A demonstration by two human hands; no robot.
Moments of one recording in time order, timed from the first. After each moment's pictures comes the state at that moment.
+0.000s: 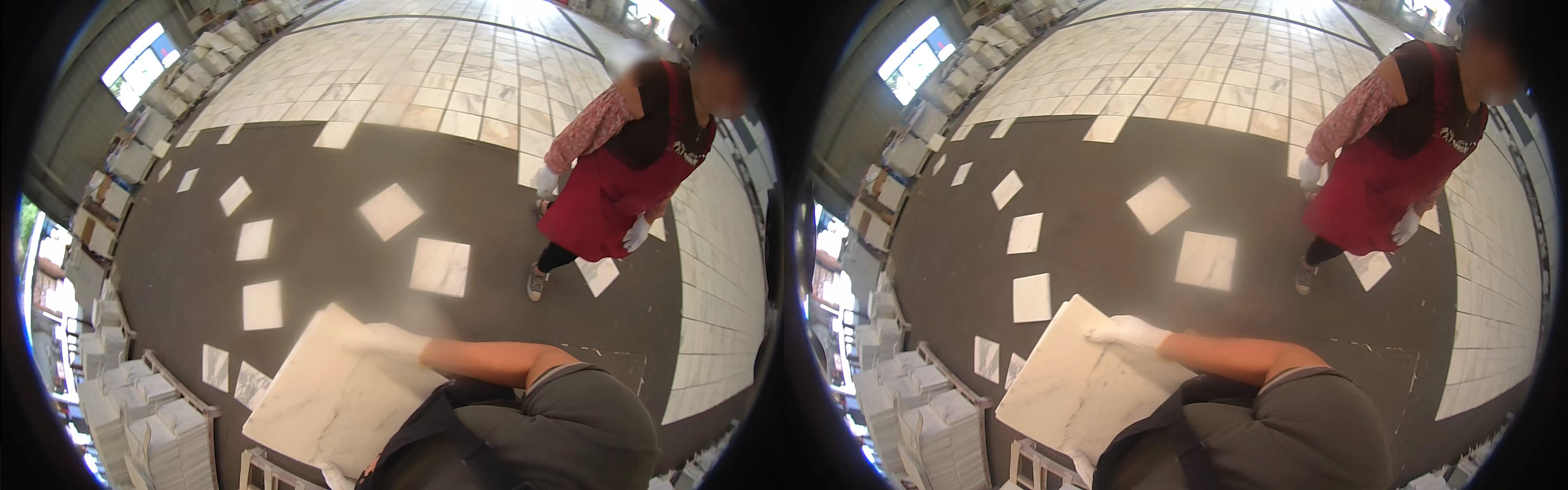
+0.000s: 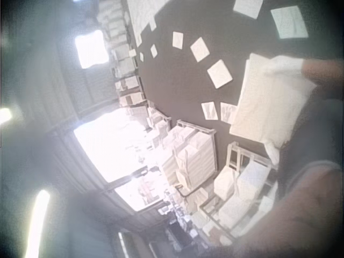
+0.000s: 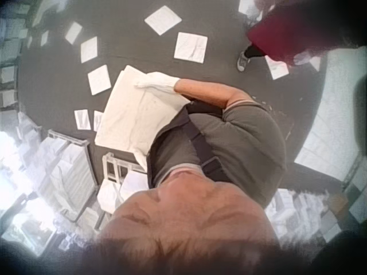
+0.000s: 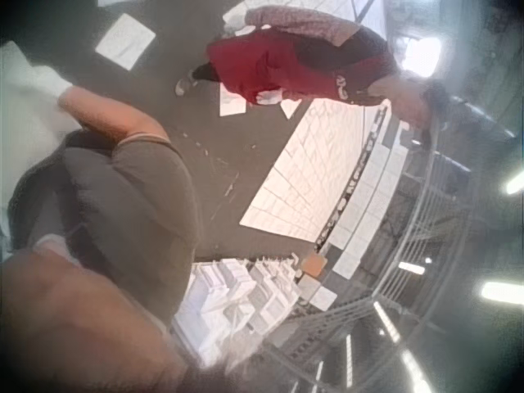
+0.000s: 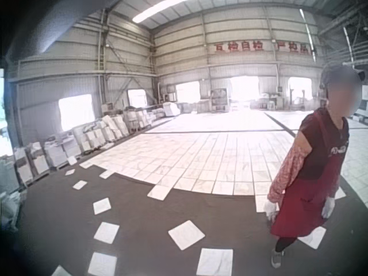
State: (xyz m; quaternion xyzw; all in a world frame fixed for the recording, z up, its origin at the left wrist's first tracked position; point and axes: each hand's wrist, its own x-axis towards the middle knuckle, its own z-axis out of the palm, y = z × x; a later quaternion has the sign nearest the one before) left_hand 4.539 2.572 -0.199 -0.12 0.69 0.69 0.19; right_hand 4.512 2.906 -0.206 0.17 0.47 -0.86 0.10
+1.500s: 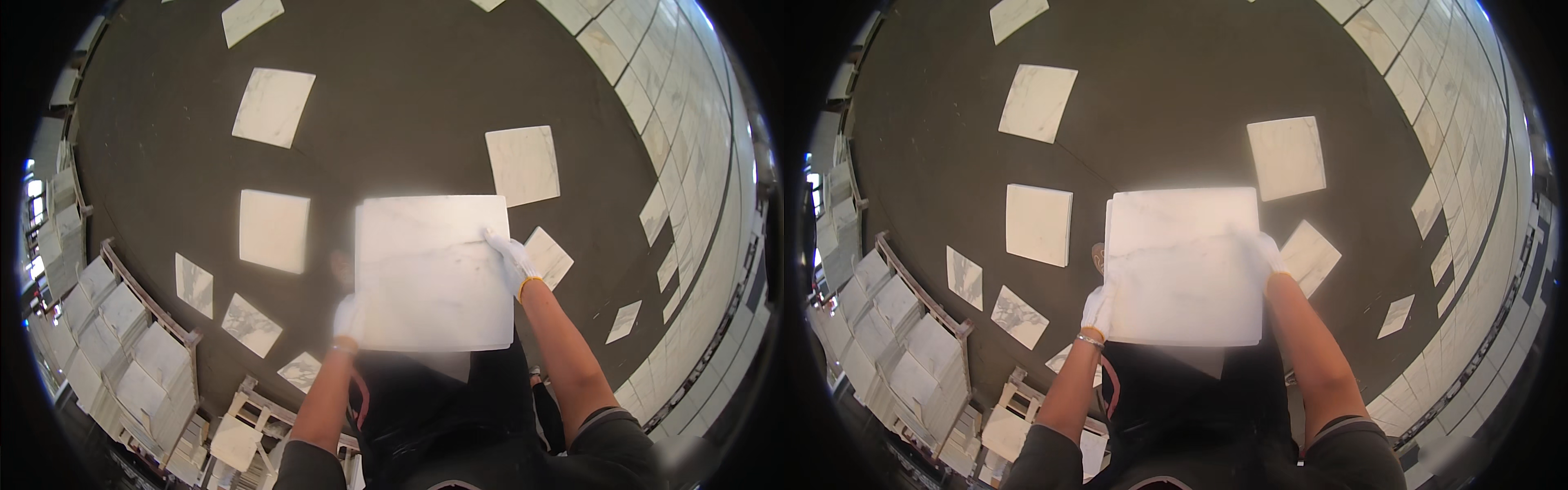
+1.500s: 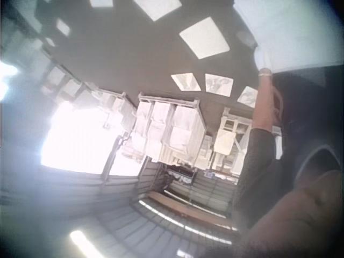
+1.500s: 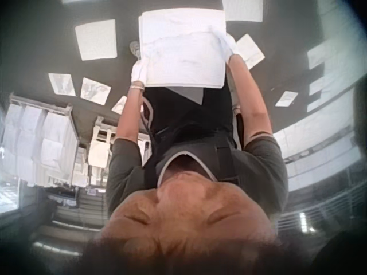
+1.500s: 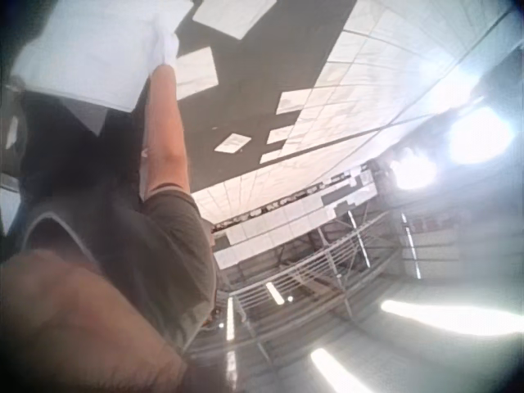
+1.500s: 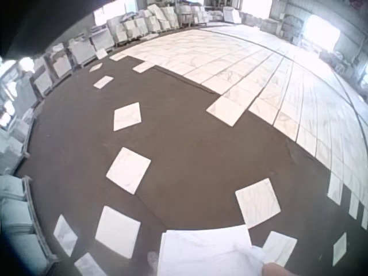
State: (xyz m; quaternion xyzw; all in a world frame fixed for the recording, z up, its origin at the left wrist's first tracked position) left_hand 3.821 2.808 -0.645 -0.02 0.80 0.34 0.49; right_hand 3.931 3.181 -0.611 0.62 0.36 -0.68 0.14
